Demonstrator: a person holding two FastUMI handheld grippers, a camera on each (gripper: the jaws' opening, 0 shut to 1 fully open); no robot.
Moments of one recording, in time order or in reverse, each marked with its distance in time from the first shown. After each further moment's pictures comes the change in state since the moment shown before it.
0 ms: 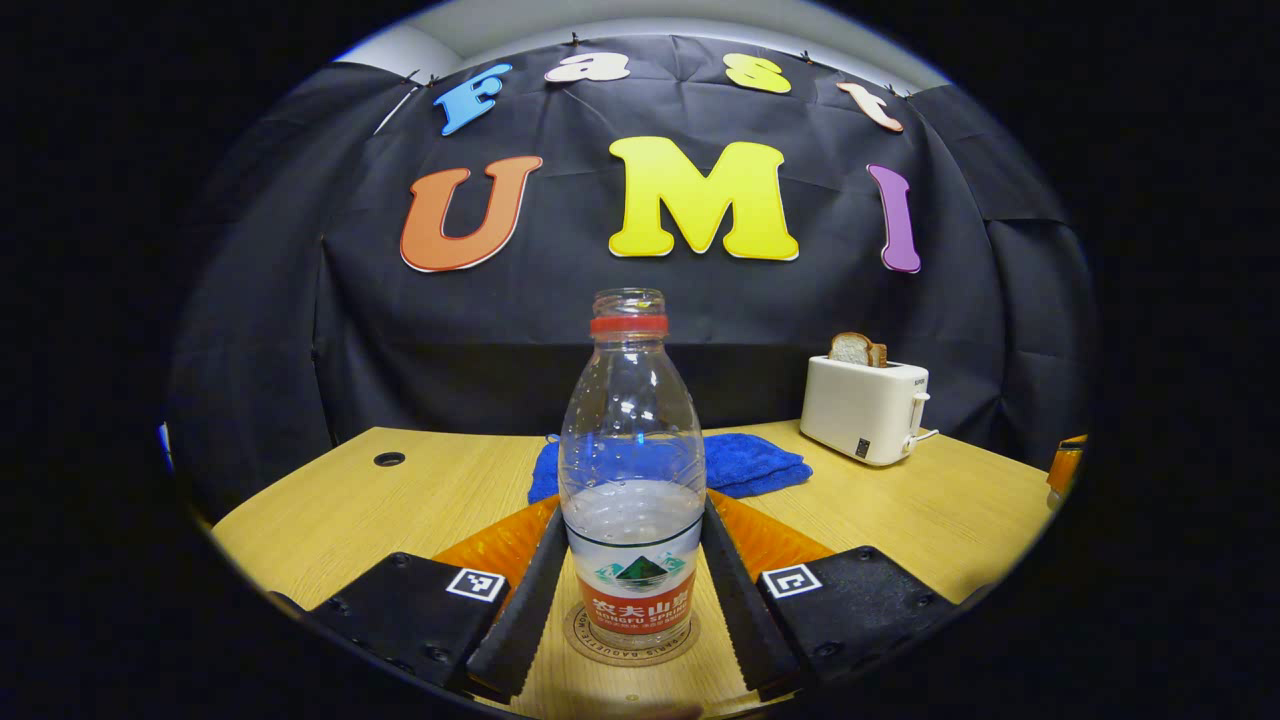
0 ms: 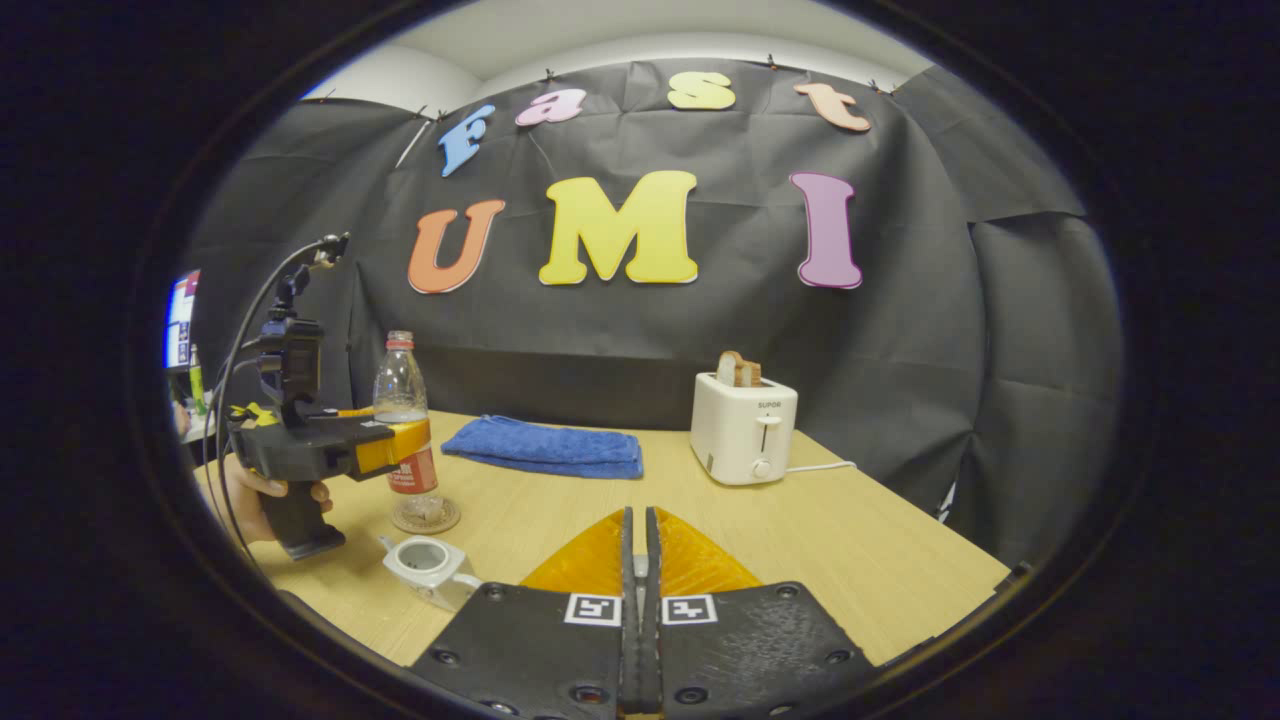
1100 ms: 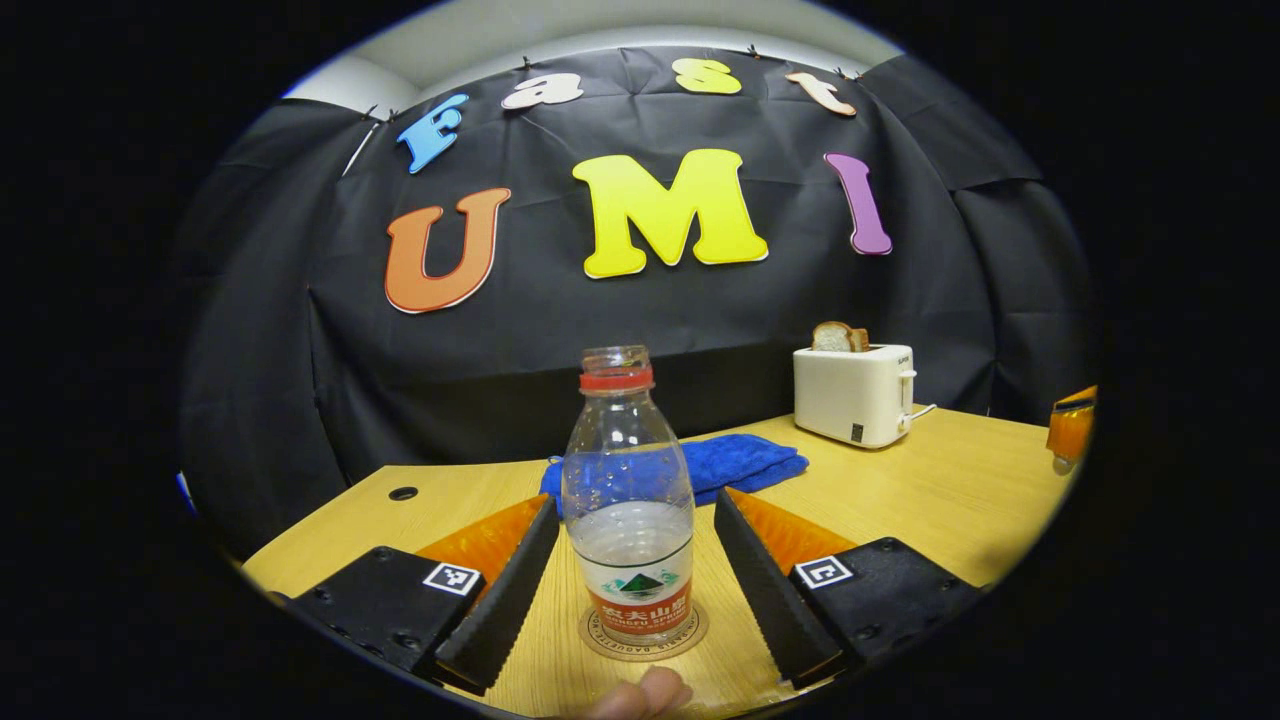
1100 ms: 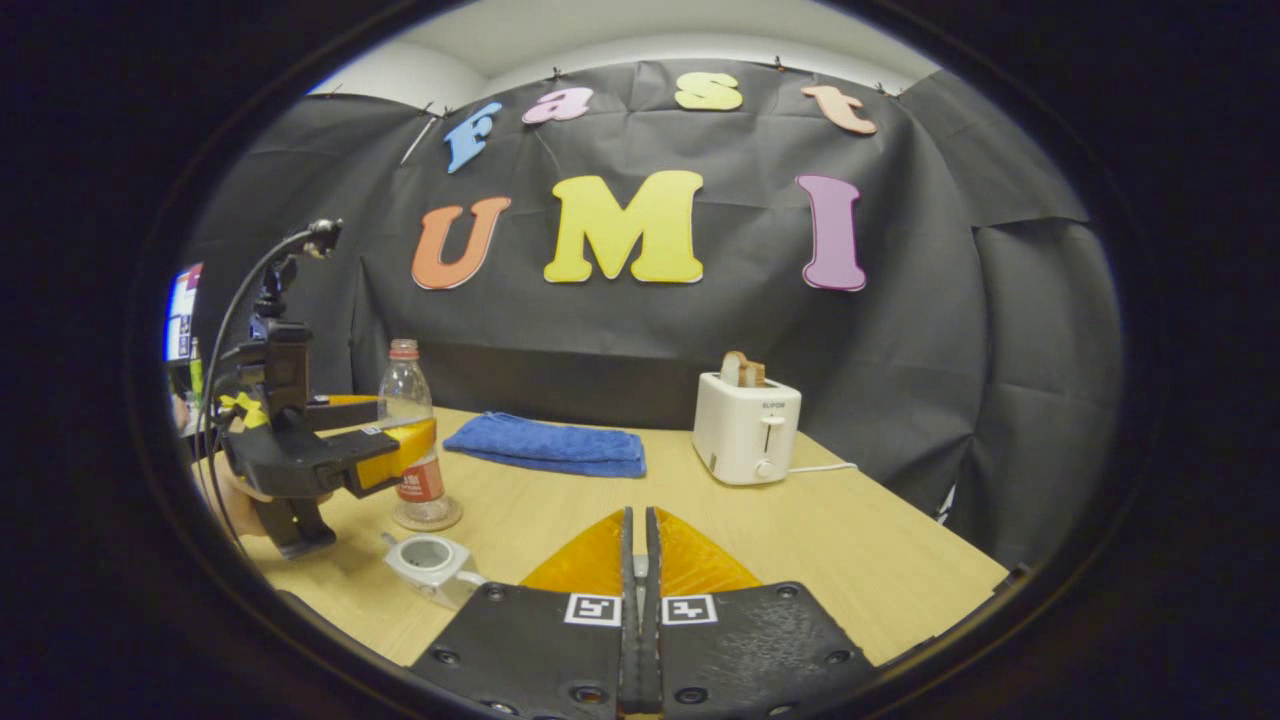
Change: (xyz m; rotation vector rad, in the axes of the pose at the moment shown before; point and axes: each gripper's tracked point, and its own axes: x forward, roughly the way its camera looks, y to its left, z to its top) left arm -0.021 -0.010 0.014 0.119 -0.071 -0.028; right arm -0.002 0.004 -0.001 -0.013 -0.001 0.002
